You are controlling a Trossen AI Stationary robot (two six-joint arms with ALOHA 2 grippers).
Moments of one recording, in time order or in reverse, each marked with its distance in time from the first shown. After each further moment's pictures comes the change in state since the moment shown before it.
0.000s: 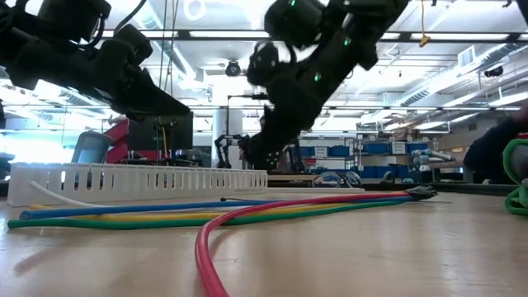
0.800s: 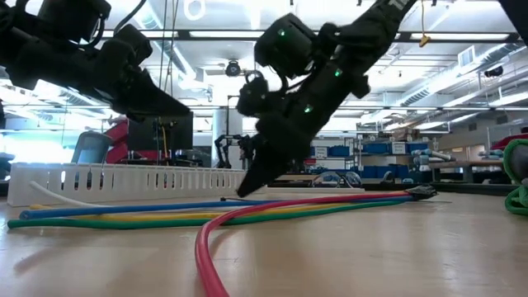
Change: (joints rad) left arm 0.000 0.000 0.000 0.002 -0.006 0.008; right arm -0.005 0.153 0.002 0.152 -0.022 0.004
